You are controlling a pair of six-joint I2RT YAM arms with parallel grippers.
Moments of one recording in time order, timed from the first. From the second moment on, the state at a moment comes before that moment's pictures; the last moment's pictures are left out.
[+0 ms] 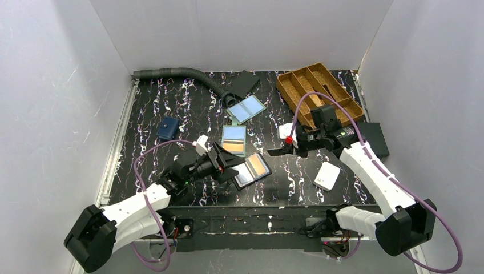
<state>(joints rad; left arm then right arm) -0.68 0.92 0.28 0.39 0.36 -1.36 0.42 1.14 1.02 -0.79 -0.85 -1.00</state>
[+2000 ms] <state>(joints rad) -0.87 1.56 0.67 0.57 0.40 -1.99 0.40 1.08 0.95 -0.87 -0.88 -1.41</state>
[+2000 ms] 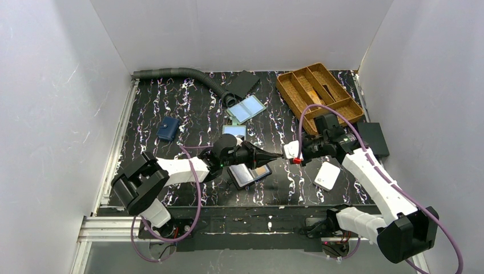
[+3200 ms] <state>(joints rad) -0.88 1.09 0.62 0.08 0.52 -0.28 0.33 1.18 1.02 -0.81 -1.23 -0.66</state>
